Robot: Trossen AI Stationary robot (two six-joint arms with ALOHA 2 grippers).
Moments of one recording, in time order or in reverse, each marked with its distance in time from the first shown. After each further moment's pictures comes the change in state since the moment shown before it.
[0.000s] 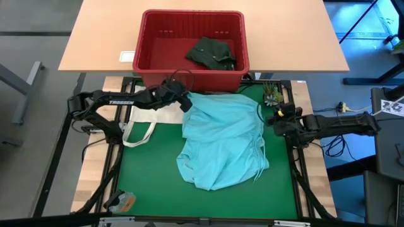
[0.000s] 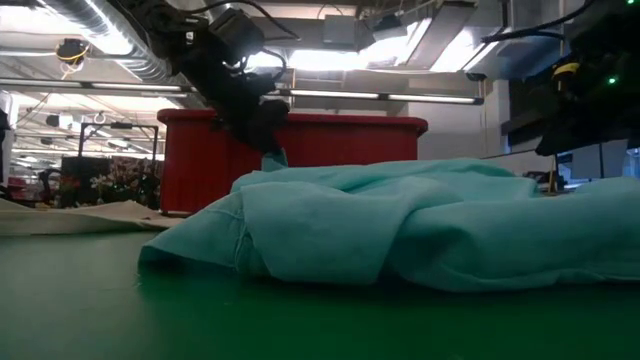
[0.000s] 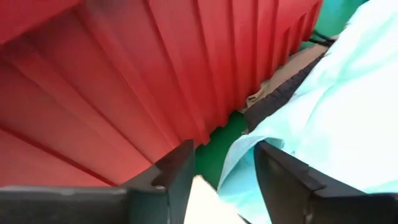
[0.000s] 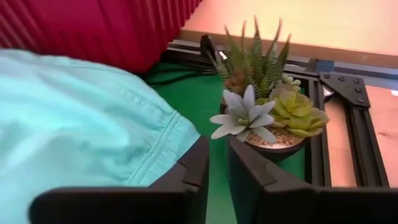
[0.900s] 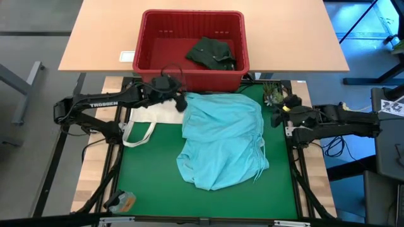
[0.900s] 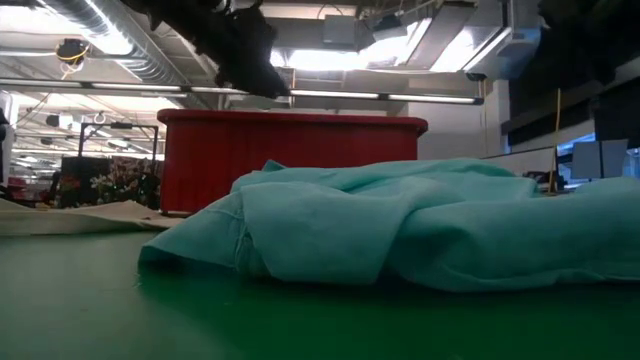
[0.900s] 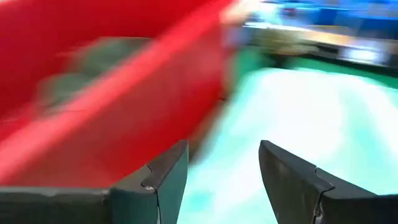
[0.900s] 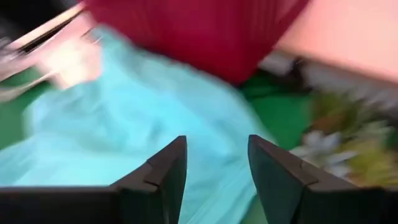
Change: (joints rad) left arm -0.076 -0.207 0.080 -0.106 0.174 0.053; right arm -0.024 0.000 0.343 0.005 -0.350 -0.365
